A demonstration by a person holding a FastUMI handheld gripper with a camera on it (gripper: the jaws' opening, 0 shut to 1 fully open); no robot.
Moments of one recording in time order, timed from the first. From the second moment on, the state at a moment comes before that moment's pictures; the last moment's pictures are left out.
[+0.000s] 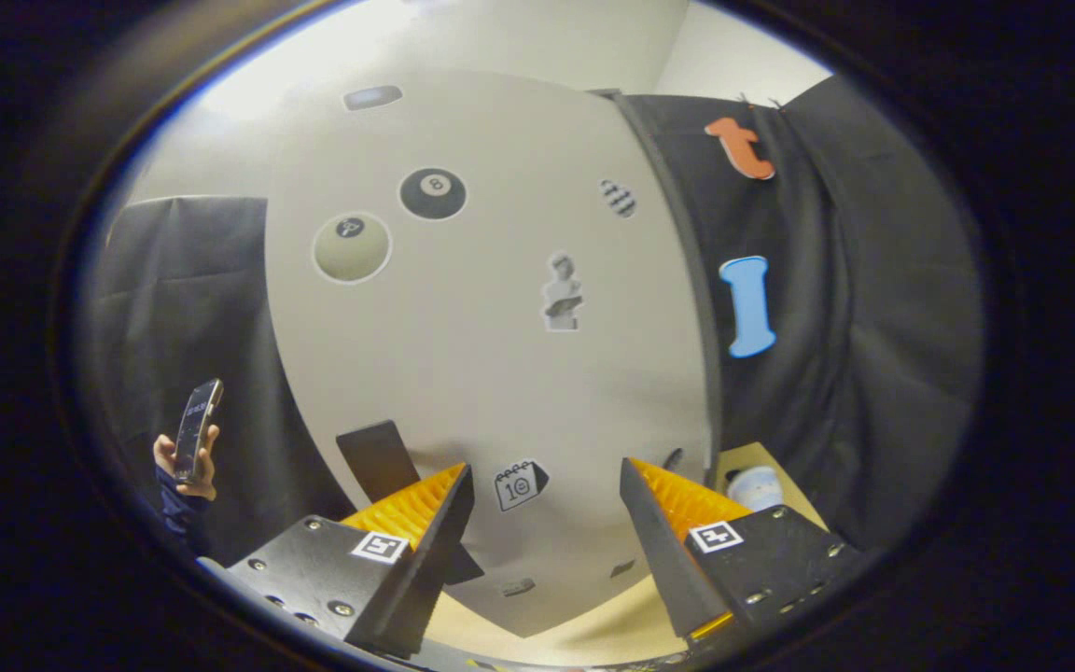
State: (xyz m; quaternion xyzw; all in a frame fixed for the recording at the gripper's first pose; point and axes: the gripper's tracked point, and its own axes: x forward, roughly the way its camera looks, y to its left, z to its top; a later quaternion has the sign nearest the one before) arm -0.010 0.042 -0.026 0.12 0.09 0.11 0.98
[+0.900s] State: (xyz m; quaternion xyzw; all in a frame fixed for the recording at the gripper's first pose) arm 0.060 0.081 -0.013 0.11 0.06 0.12 0.98
